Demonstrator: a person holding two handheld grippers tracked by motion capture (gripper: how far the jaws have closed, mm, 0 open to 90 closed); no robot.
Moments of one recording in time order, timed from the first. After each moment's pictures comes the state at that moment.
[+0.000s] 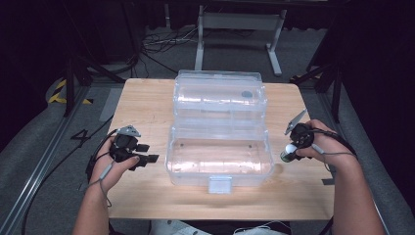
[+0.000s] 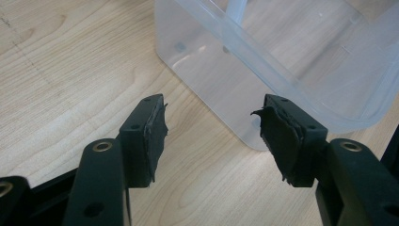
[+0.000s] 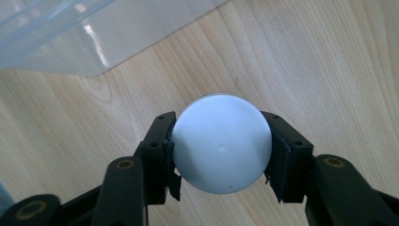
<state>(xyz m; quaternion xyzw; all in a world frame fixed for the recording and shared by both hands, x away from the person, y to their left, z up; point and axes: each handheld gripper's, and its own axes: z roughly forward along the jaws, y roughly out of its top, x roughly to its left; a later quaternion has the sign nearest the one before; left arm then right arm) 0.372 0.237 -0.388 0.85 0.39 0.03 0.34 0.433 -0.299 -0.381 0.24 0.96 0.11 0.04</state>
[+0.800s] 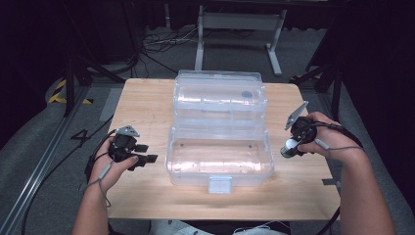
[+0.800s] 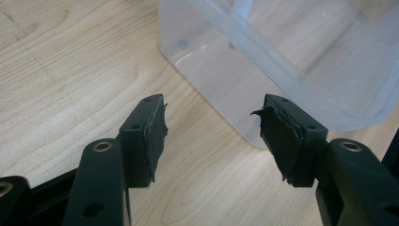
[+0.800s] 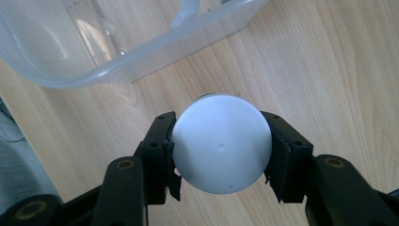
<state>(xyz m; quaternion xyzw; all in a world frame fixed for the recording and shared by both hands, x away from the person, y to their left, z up) 0.373 0.240 -0.390 0.85 0.39 0.03 0.34 0.425 -0.284 -0.341 0.21 0.97 0.10 0.05</state>
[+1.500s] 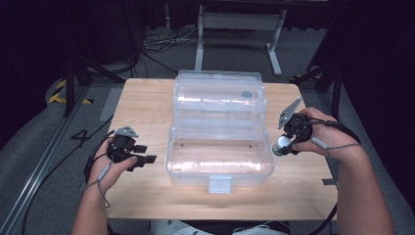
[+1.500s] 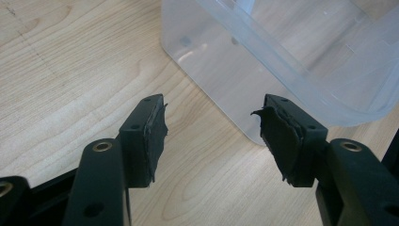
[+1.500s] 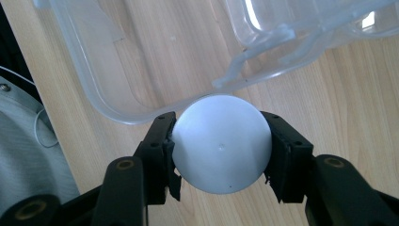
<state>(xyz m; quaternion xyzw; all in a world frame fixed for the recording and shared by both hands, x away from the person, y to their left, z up) 0.372 0.243 -0.391 0.85 0.40 0.03 0.35 0.411 -0.251 -0.309 0.16 0.98 0.12 0.05</state>
